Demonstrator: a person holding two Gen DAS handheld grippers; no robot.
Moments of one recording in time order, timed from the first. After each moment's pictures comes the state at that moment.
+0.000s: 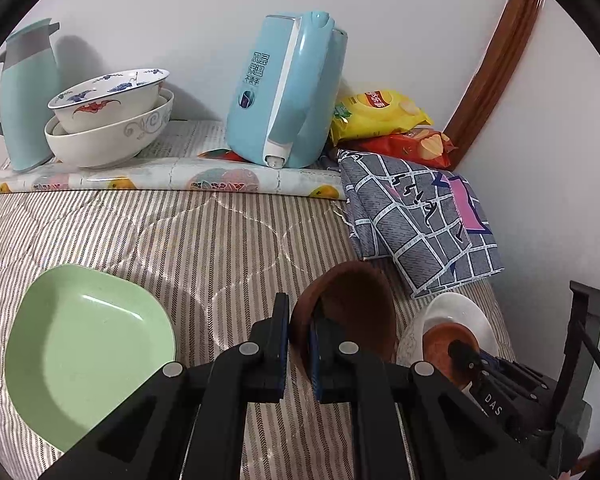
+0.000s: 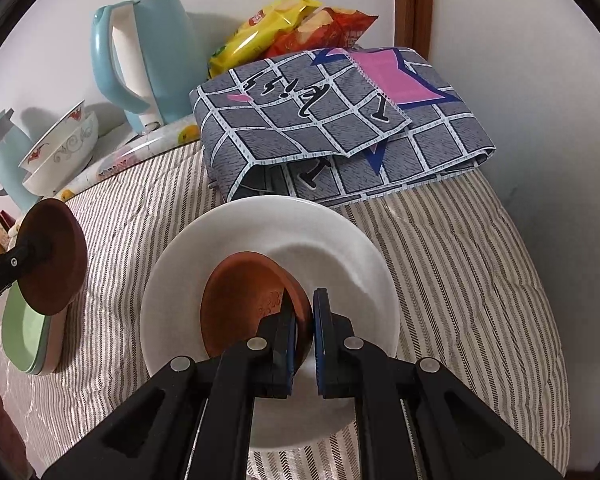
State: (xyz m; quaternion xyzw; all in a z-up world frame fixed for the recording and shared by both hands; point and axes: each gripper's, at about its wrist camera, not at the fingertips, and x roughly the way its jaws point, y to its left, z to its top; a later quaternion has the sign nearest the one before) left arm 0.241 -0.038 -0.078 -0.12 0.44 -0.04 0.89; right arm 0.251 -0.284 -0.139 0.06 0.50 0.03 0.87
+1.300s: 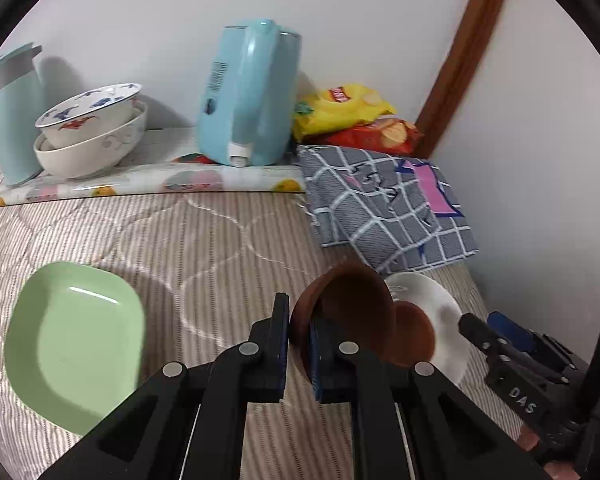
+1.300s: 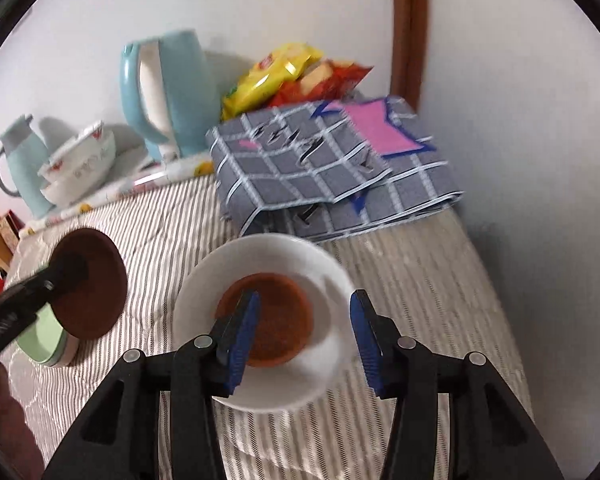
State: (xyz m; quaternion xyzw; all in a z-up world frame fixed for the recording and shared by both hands) left arm 0.220 -0.074 -0.061 -0.10 0.44 -0.07 0.89; right arm 0.217 -0.303 -0.088 0.05 0.44 0.02 0.90
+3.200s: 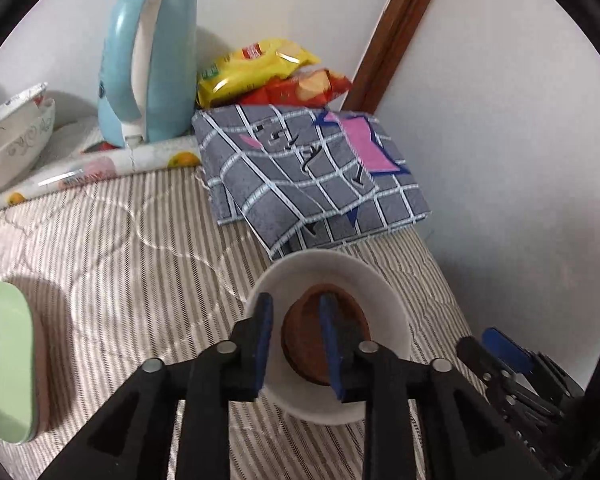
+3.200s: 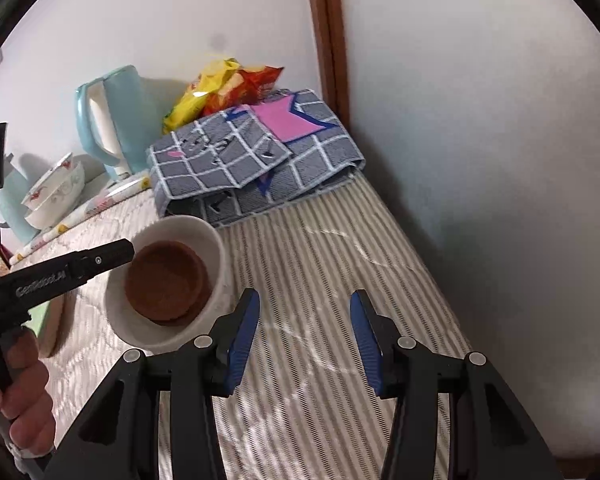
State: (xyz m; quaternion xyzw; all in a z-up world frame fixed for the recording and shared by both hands) left arm 0.239 -0.149 -0.078 -0.08 0.47 -0.14 0.87; right arm 0.182 -0.374 -0.106 0.09 0.43 -0.01 0.90
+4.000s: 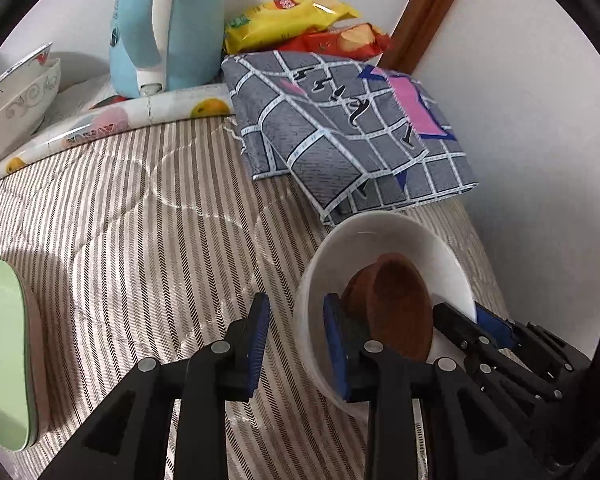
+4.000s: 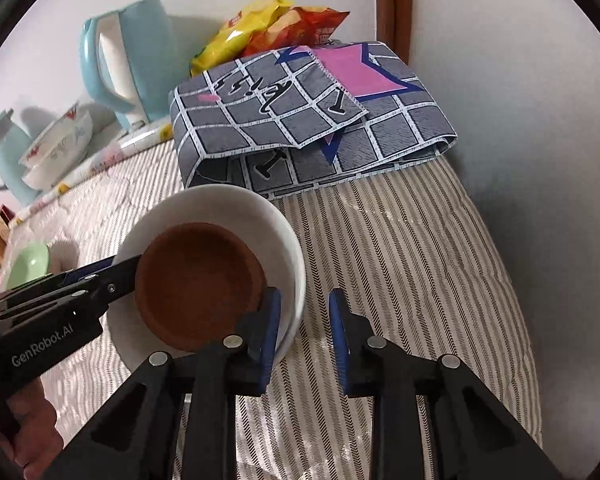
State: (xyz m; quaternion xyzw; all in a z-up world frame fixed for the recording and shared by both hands) left arm 0.259 -0.134 -0.125 -0.06 0.54 -0.12 0.83; right arm 0.238 -0.320 -0.140 0.05 0.51 0.03 0.86
